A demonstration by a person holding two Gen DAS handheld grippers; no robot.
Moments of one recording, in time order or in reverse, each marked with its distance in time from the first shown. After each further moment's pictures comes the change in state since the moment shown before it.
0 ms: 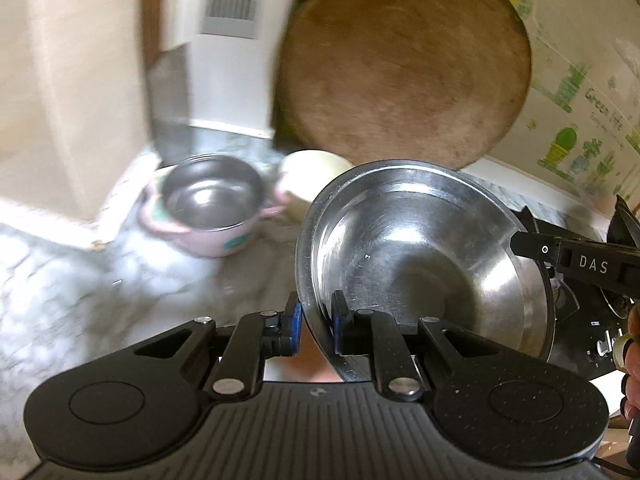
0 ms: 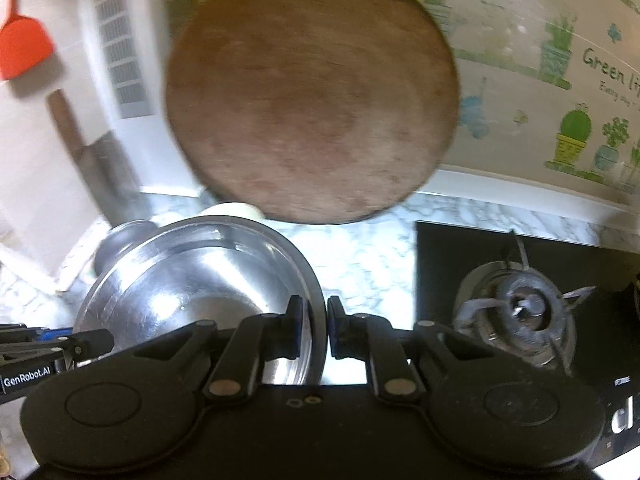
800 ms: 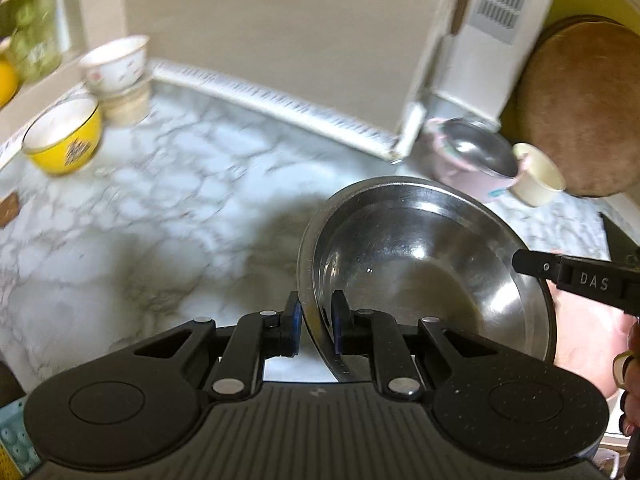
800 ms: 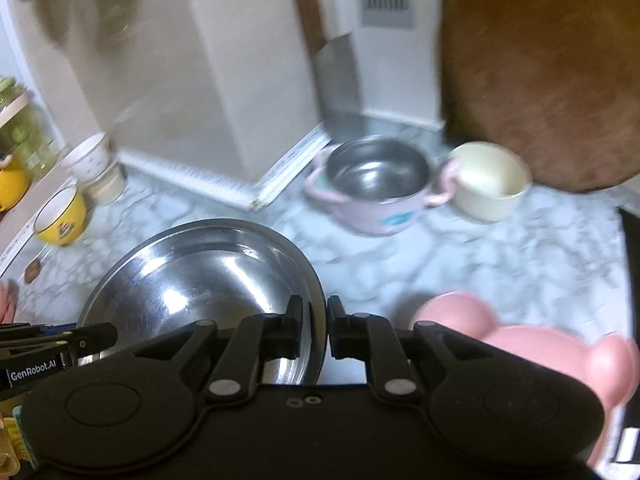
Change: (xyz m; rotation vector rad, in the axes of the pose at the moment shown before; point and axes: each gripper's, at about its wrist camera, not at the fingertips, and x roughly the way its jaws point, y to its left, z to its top) left arm -0.067 0.196 -0.105 -0.260 0.018 0.303; right arm 0.039 0.212 -0.073 -0.175 0.135 0.299
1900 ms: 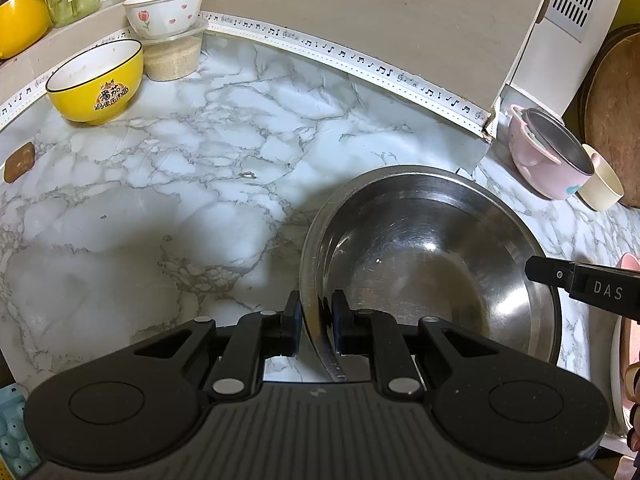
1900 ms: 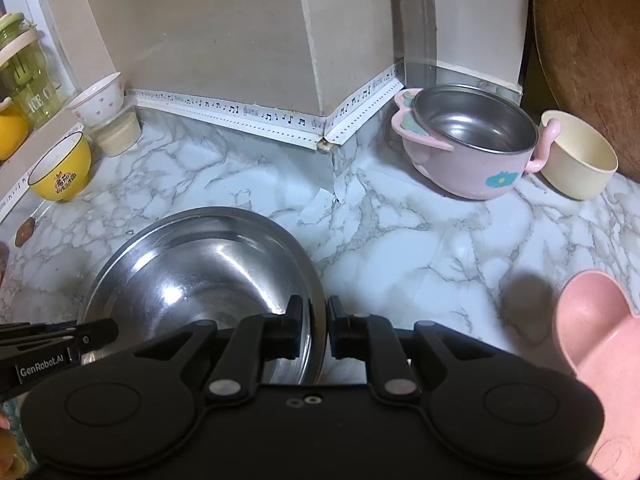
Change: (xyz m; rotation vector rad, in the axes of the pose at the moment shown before) left arm 0.045 0.052 -0.017 -0.076 0.021 0.055; right arm 0.072 0.047 -0.018 -0.048 0.050 0.020
